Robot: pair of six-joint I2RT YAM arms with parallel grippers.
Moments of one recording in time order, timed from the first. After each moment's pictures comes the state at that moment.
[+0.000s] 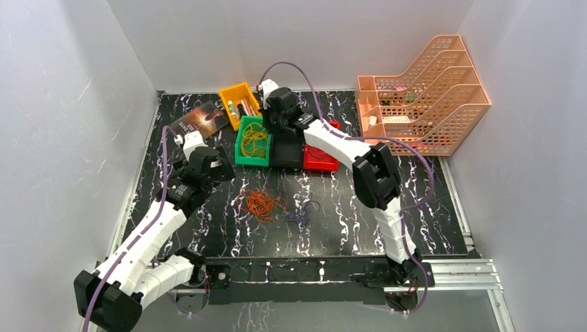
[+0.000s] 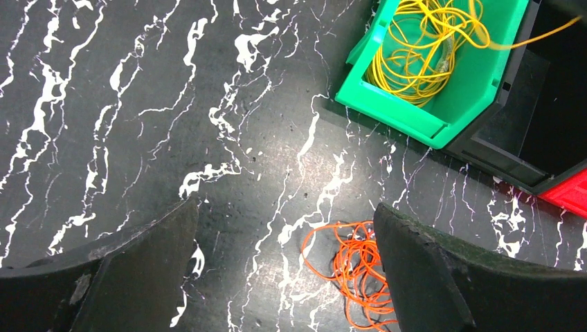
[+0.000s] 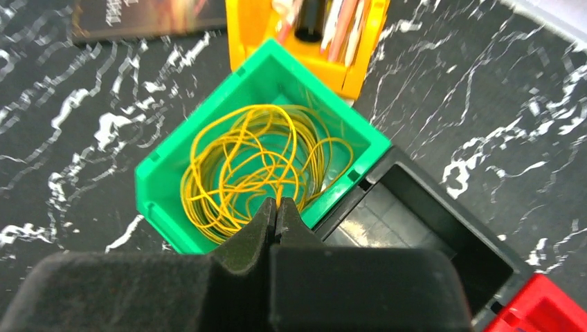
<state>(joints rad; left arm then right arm) -0.45 0.94 0.81 -0.61 -0.51 -0.59 0.75 2.17 1.93 -0.25 -0.02 0.10</state>
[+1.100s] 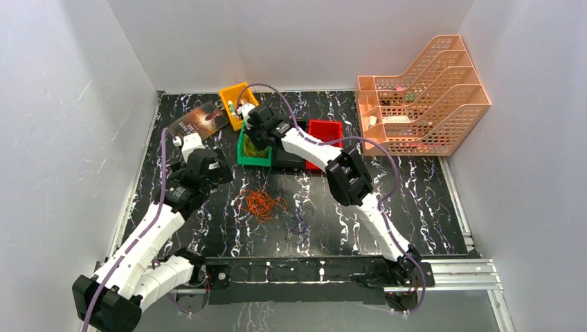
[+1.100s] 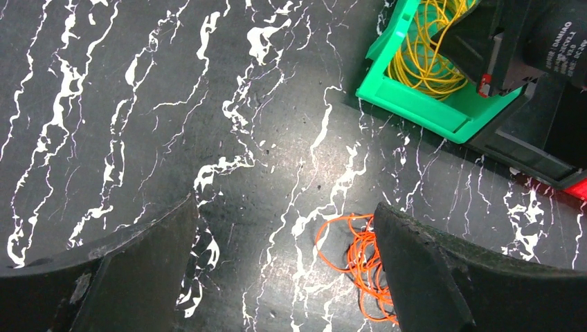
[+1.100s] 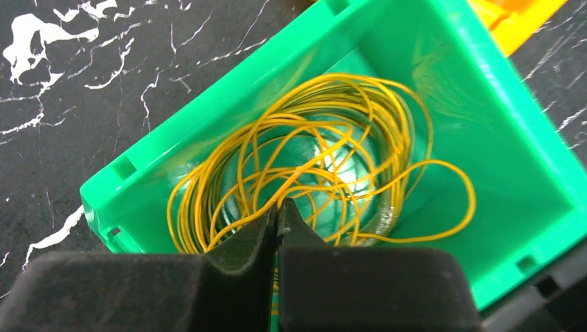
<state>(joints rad) -0.43 0.92 0.82 -0.65 -0.51 -0.55 0.82 2.51 2.24 -0.45 -0.03 -0.01</state>
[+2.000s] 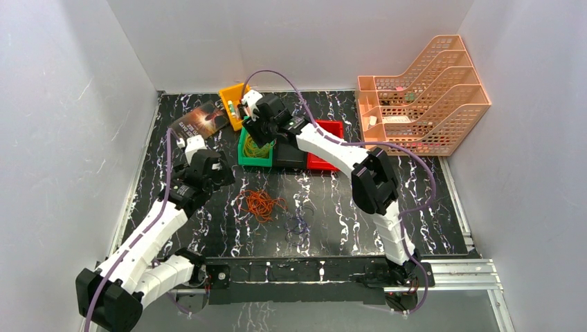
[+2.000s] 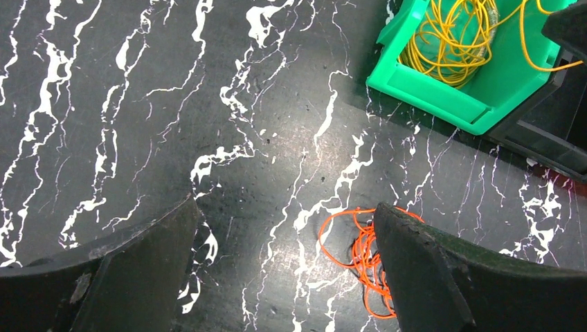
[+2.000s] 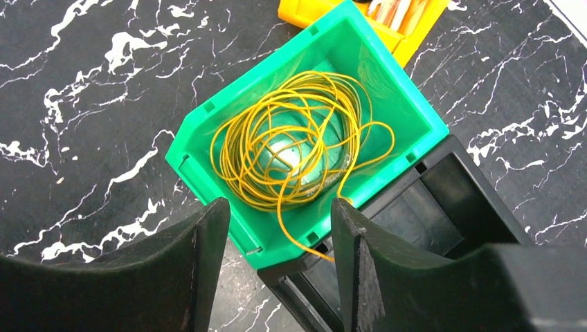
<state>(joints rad) -0.43 0.94 0.79 -0.65 -0.50 -0.57 0.84 2.19 2.01 -0.44 0.02 -0.06</state>
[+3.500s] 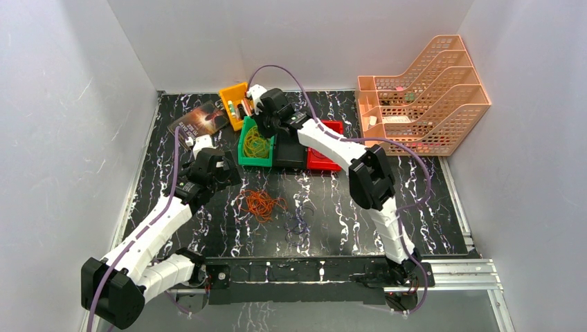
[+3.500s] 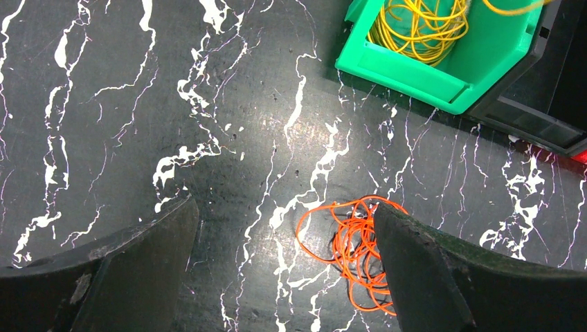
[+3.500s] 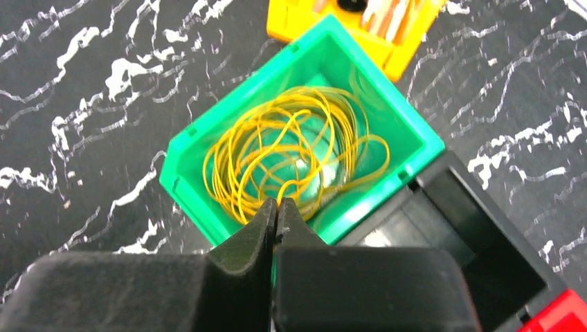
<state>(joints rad) -0.43 1.00 0.77 -0.57 -0.40 -0.55 0.79 2.21 2.00 -0.43 -0.05 0.00</state>
